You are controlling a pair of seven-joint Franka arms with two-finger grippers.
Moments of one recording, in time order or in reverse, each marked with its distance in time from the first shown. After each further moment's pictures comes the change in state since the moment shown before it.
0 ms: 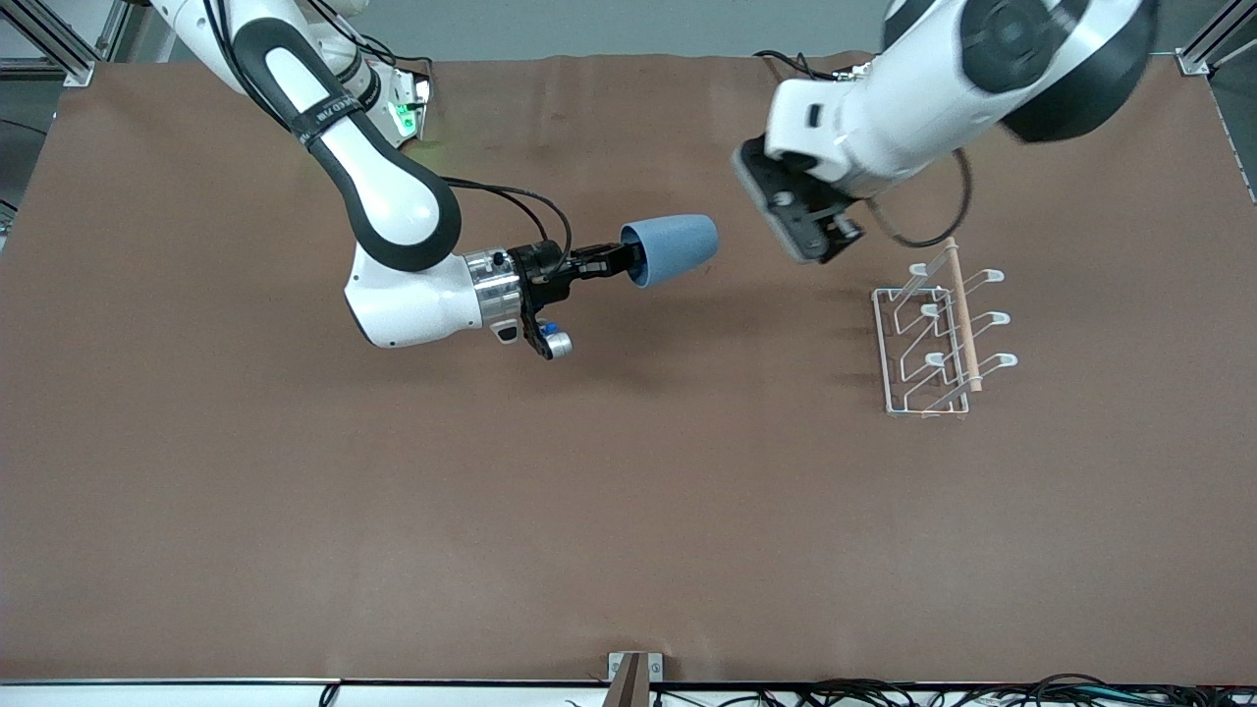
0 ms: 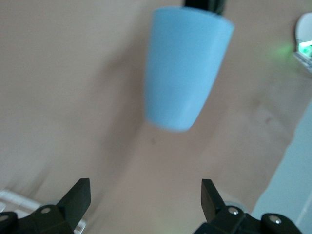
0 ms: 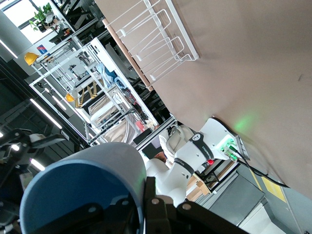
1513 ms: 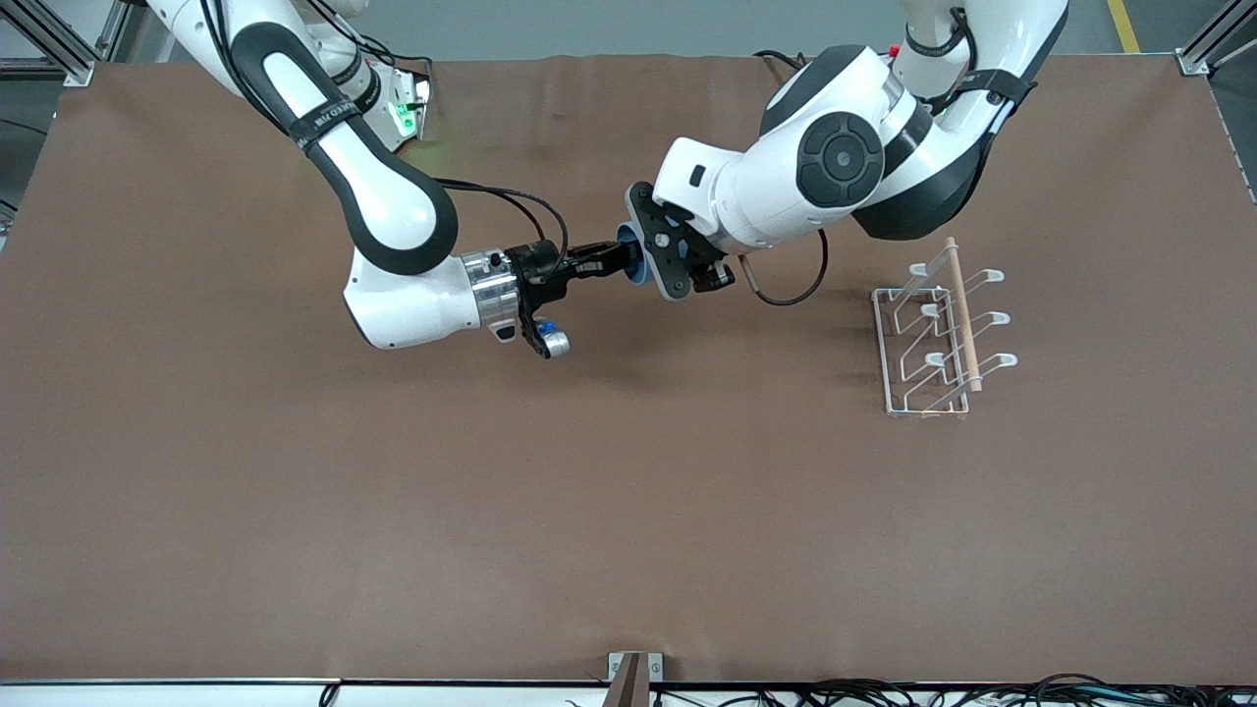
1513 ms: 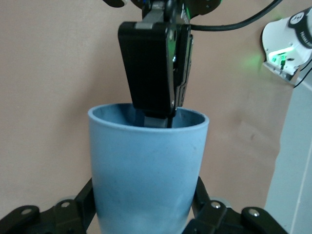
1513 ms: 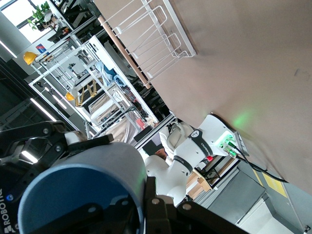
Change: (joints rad) left arm -0.062 0.205 -0.090 0.068 0.039 0.151 0.038; right arm -0.015 -0.001 0.010 -0.018 0.003 -0.016 0.000
